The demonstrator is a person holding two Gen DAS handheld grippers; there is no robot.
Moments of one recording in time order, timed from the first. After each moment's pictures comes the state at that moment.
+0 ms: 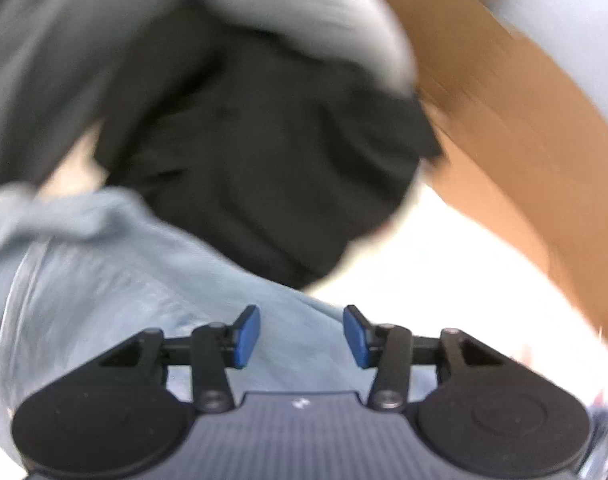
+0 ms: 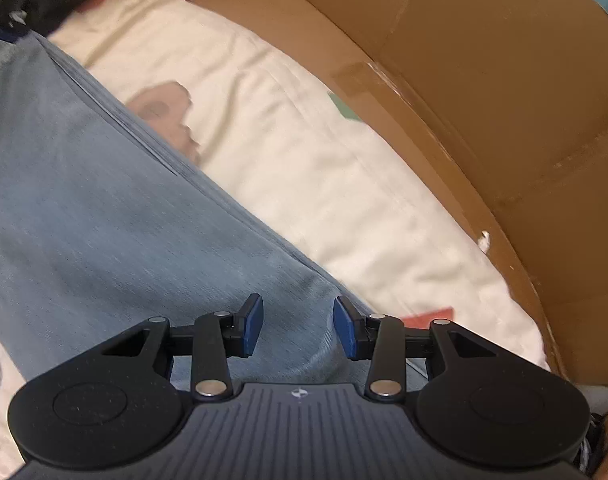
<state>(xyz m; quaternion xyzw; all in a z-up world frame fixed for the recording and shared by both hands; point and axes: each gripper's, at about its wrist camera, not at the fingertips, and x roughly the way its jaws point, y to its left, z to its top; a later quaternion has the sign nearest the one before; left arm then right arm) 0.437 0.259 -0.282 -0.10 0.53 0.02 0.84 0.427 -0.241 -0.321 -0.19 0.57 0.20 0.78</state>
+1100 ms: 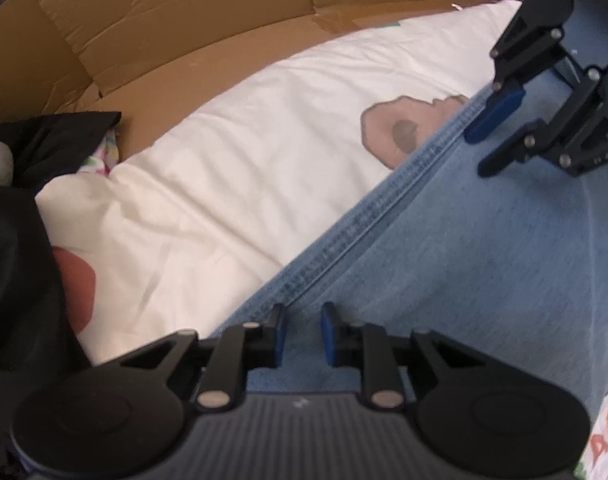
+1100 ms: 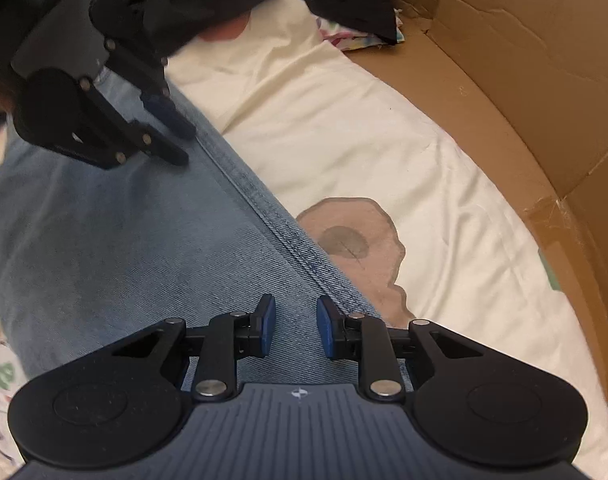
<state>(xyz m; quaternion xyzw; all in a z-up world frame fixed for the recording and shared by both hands) 0.445 0.107 -0.349 0.29 0.52 -0.30 0.75 0.445 -0.087 -0.346 -0.19 0.51 0.33 0.77</state>
